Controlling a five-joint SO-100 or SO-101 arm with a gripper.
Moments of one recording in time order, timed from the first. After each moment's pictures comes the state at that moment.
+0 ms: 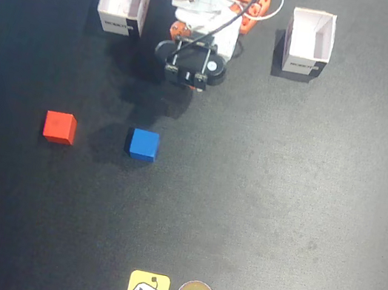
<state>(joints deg) 5.6 176.6 165.0 72.4 87.5</state>
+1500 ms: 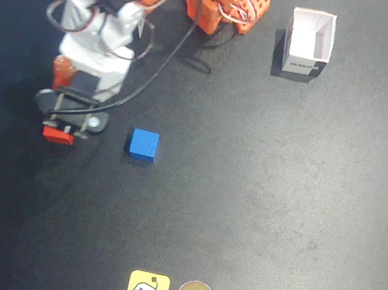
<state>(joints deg) 33.1 109.2 120.3 54.0 57.6</state>
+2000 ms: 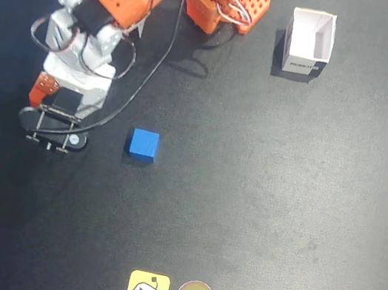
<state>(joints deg) 34.3 99.4 118.3 48.0 57.5</state>
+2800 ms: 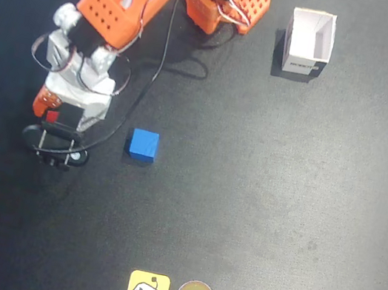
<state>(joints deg) 33.6 89.8 118.1 44.5 57.5</state>
